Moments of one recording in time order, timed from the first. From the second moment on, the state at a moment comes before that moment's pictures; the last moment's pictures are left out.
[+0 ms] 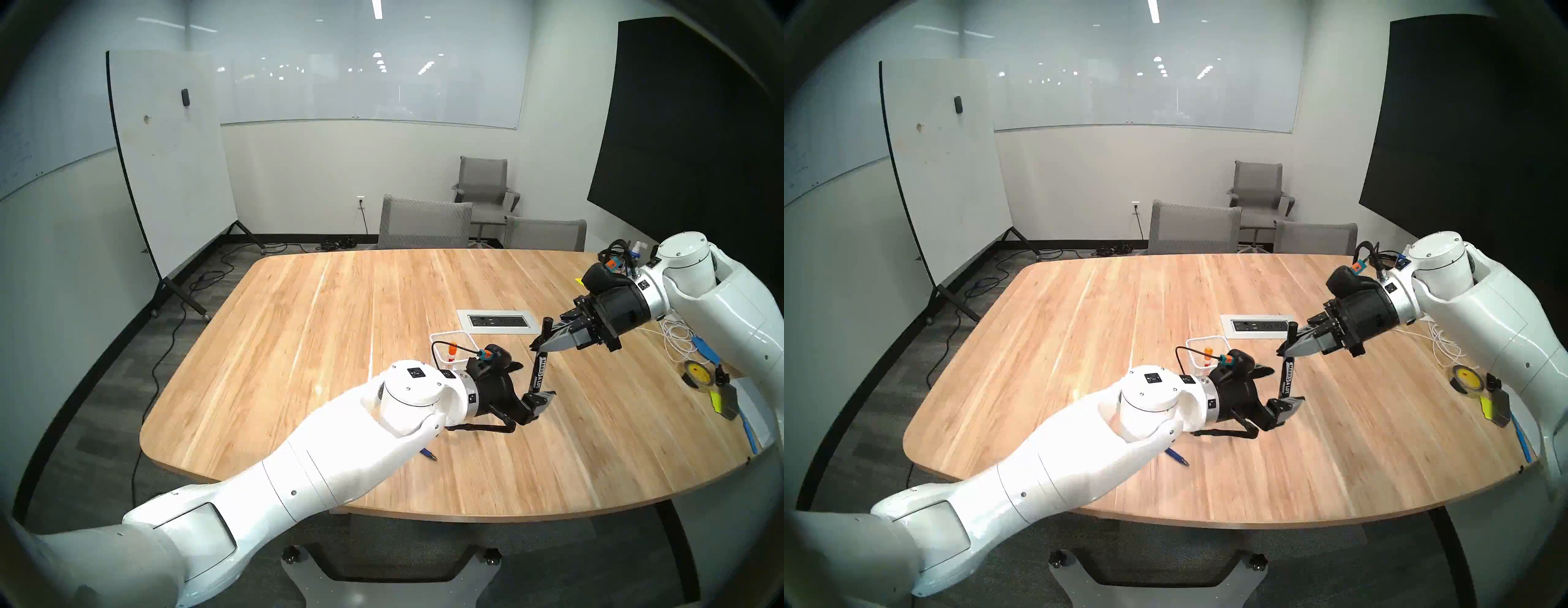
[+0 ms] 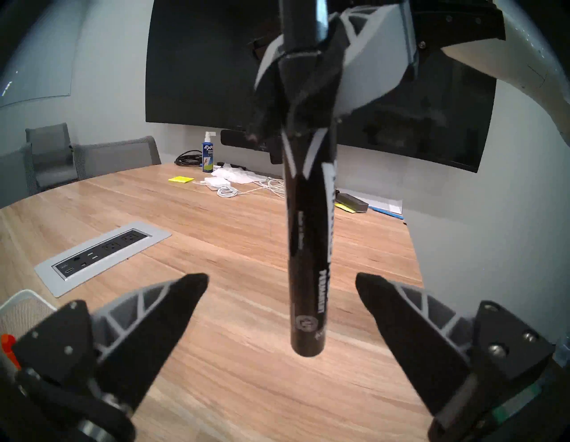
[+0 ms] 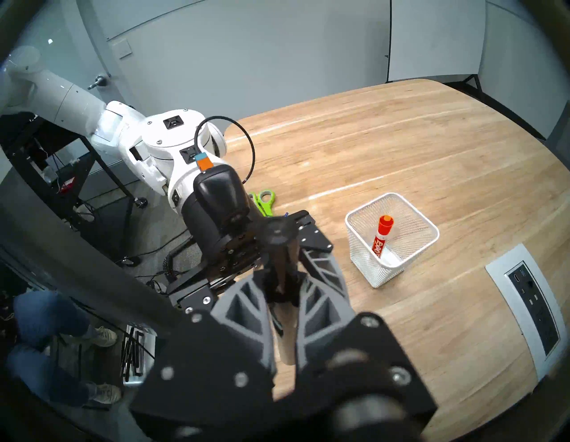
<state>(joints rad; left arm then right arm) 1.06 -1.37 -0.63 -1.51 -0.58 0.32 -0.26 -0.63 -0.39 0.73 -1.46 0.70 0.44 1.40</state>
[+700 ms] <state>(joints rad) 1.15 -1.27 -0.64 -1.69 -0.60 0.36 -0.20 -0.62 -0.39 0.72 -1.43 0.71 0.43 1.40</state>
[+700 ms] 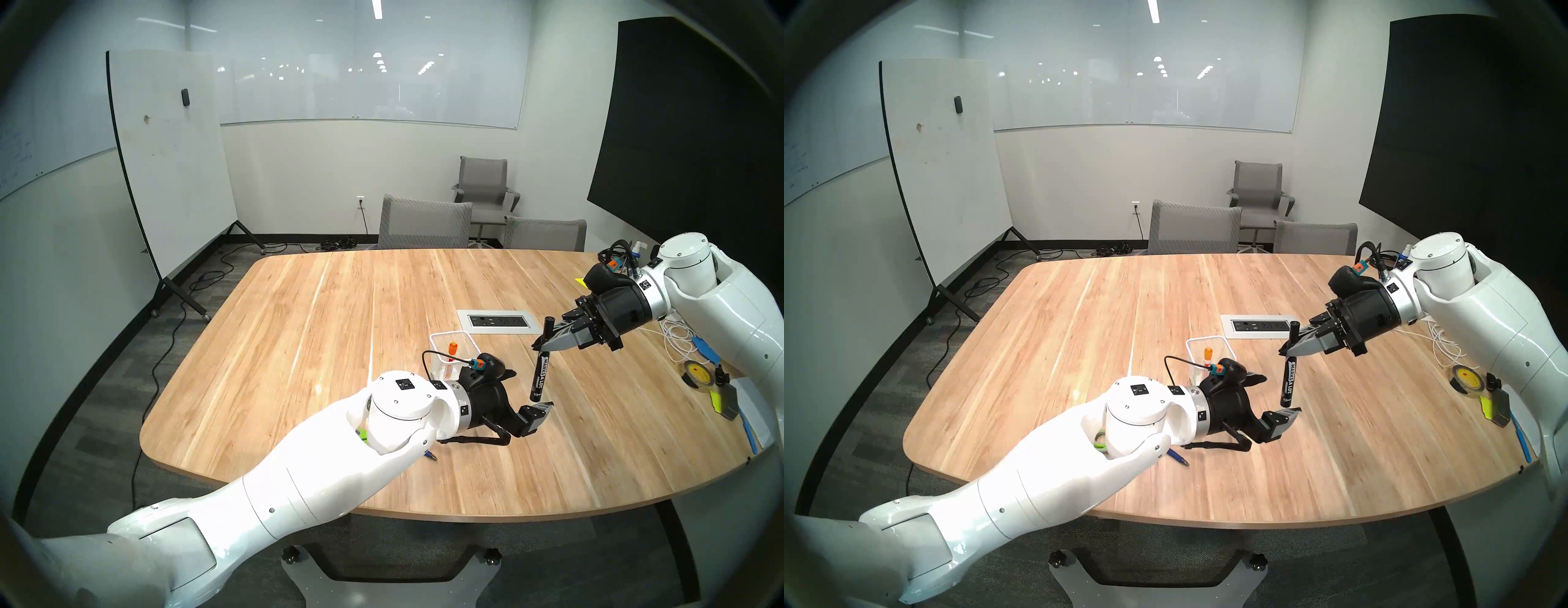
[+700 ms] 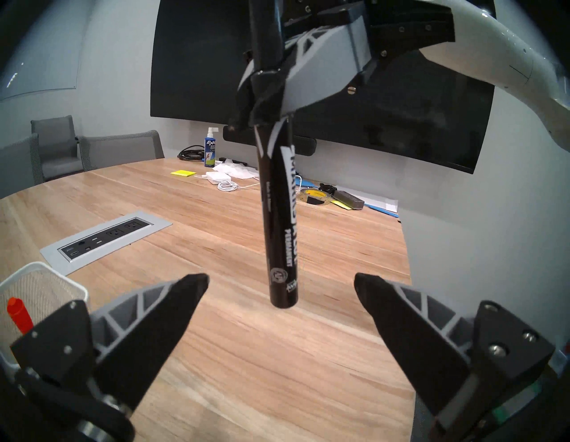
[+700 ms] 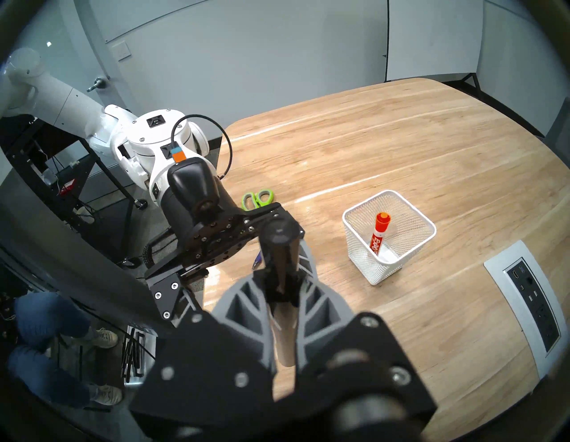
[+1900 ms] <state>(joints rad) 1.43 -0.95 -0.72 -2.07 -0.59 0.39 0.07 -0.62 -0.47 0.73 -1.46 0.72 0.51 1.28</state>
